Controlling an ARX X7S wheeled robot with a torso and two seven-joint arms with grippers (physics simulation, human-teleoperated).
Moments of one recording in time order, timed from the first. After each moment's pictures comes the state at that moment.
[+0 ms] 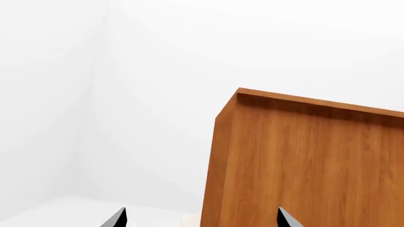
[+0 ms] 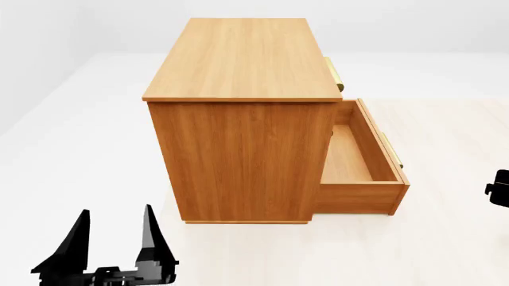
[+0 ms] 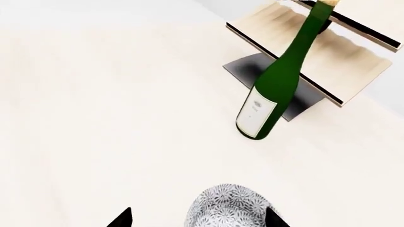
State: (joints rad) left arm 0.21 -0.32 0.21 0.24 -0.28 0.54 -0.28; right arm 0.67 0.75 0.12 0.27 0.40 0.99 0.30
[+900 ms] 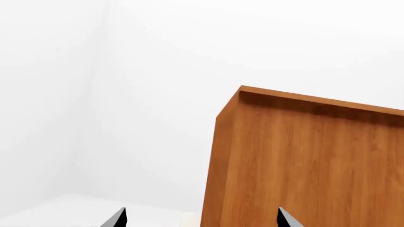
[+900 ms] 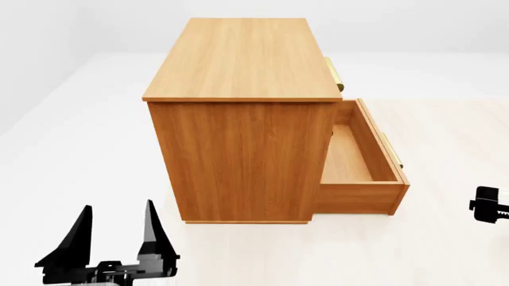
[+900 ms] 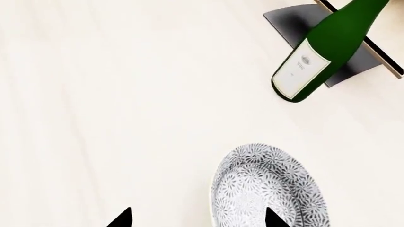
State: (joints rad) left arm 0.18 -0.33 0.22 0.22 -0.29 0.52 -0.30; right arm 0.78 0.78 -0.04 0.42 0.41 1.11 0.18
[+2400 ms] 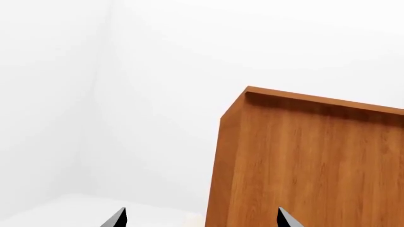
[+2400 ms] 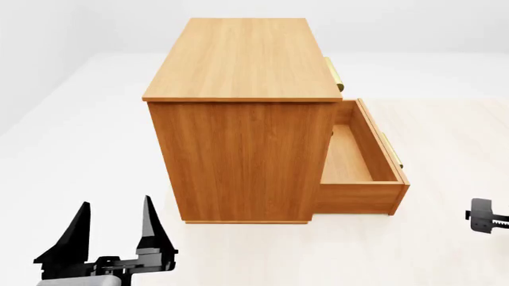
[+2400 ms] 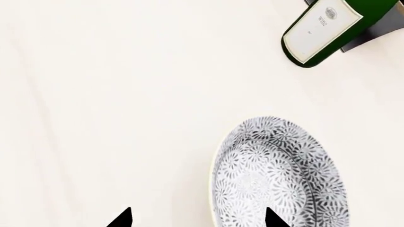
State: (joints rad) left arm 0.16 -0.34 0.23 0.22 -0.30 0.51 -0.32; right arm 1.00 0.72 -0.24 0.89 0.28 0.97 0.08
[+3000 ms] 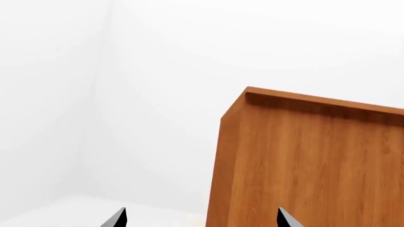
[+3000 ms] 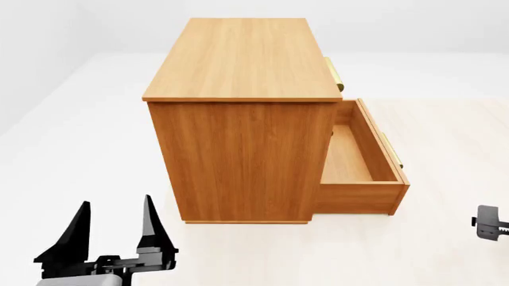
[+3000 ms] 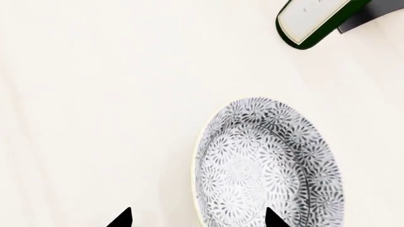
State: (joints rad) left arm 0.15 -0.35 0.23 0.22 -0.30 0.50 -0.33; right arm 1.01 0.73 -0.24 0.95 0.28 0.96 0.06
